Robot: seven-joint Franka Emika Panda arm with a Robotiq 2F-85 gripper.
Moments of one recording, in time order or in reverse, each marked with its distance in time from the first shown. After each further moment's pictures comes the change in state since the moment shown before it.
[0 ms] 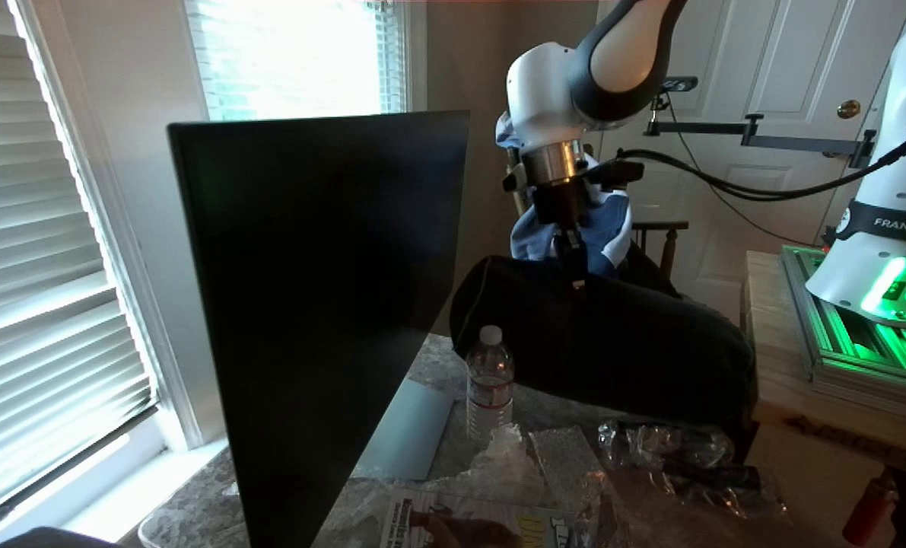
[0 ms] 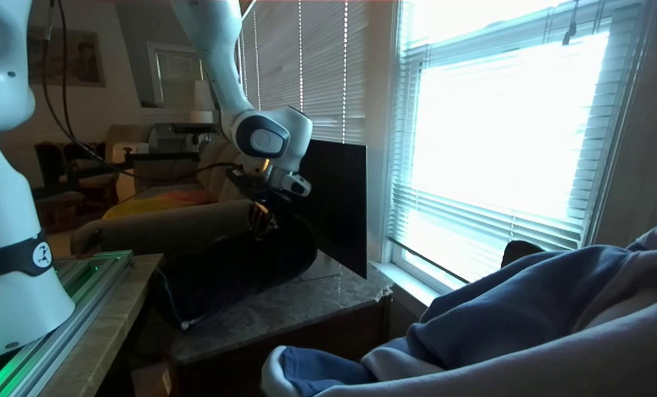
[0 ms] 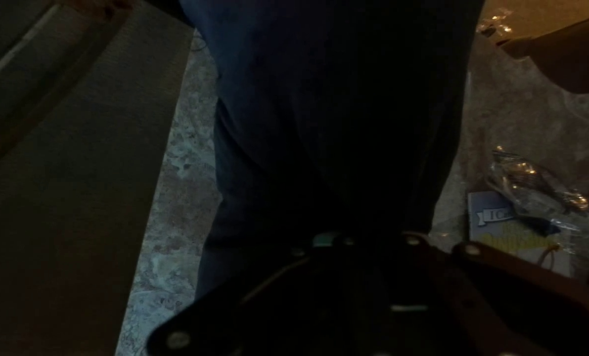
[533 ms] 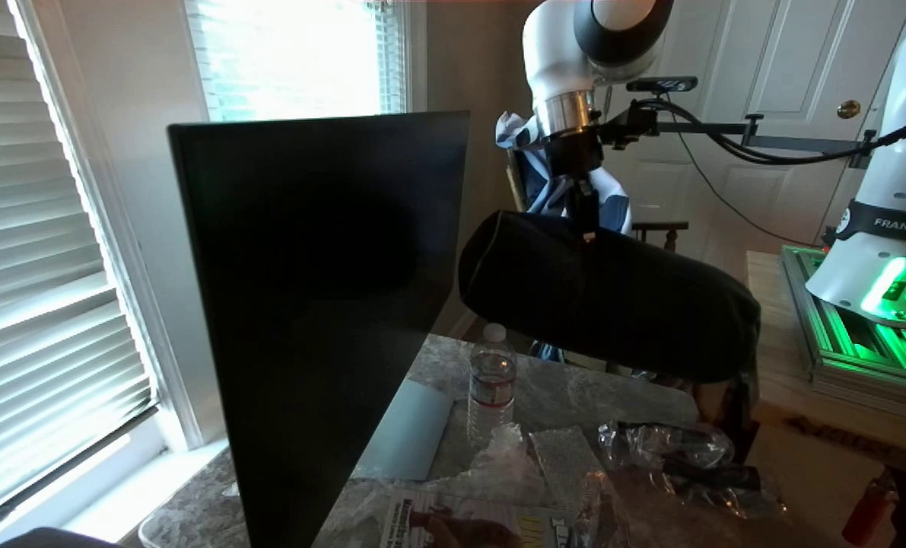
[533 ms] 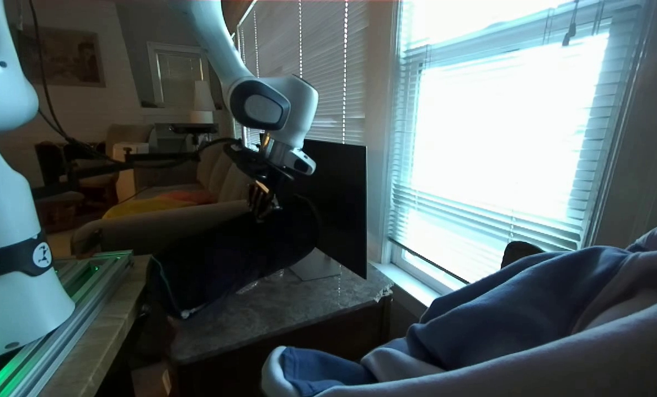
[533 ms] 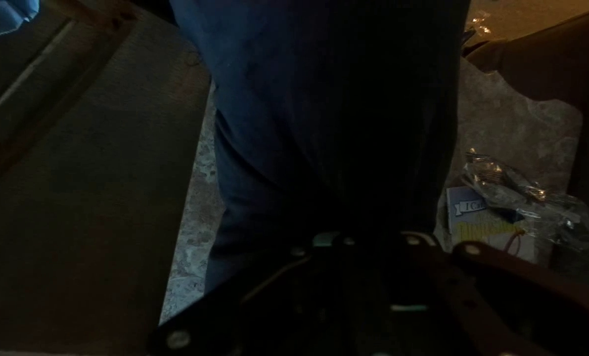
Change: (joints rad) arm -0.043 -0.204 -0.033 -0.062 0.099 -0.138 -0.114
